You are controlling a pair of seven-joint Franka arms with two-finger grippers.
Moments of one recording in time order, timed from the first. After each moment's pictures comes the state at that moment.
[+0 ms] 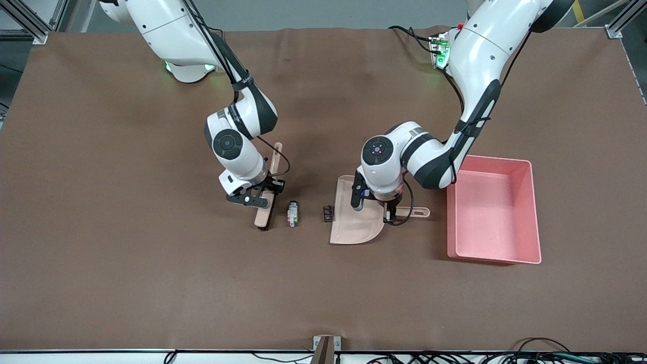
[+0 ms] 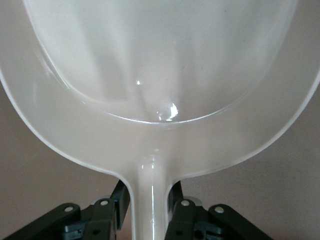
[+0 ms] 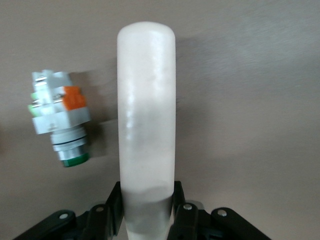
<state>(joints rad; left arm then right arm) -0.34 0.69 -0.30 -1.64 0.61 2.20 0.78 0.61 0.54 -0.04 -1.93 0.19 2.52 0.63</state>
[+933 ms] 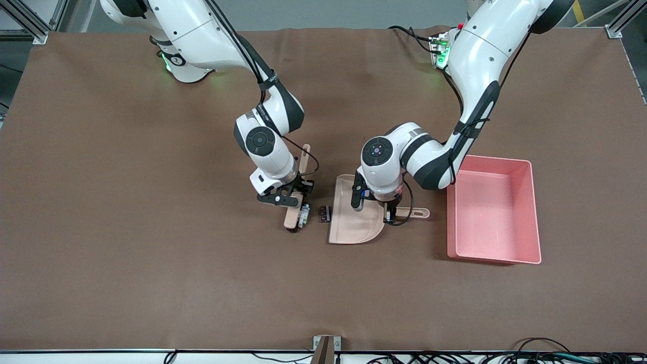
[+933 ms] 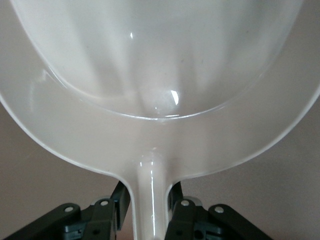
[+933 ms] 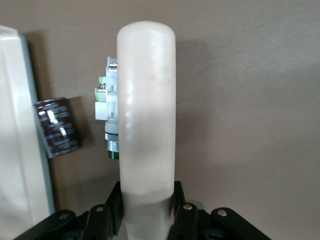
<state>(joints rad) -0.34 0.69 -0.30 -1.64 0.61 2.20 0.77 0.71 0.65 -0.04 -1.75 0.23 2.52 0.70</state>
